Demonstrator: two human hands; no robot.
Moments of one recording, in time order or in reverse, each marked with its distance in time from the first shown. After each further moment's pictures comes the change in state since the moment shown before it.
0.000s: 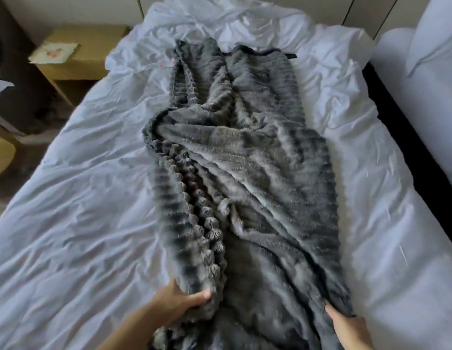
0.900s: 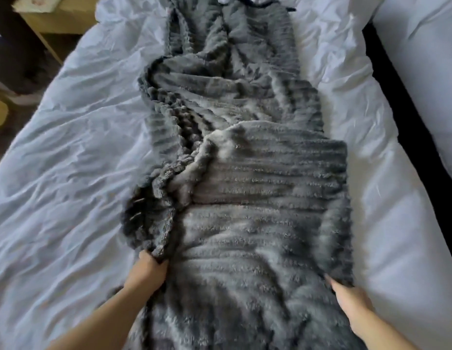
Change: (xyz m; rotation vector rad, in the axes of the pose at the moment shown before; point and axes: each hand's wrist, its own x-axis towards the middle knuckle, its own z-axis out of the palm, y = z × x) left_hand -0.064 -0.089 0.032 0.436 0.366 -0.316; right_hand -0.028 0.089 -0.043 -0.211 0.094 0.117
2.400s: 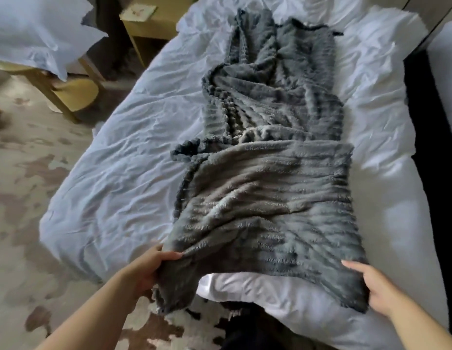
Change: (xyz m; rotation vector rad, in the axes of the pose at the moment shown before) left_hand -0.191 -0.117 -0.029 -1.080 -0.504 -0.052; right_hand -0.042 0.046 -0.122 0.142 -0.513 -0.069
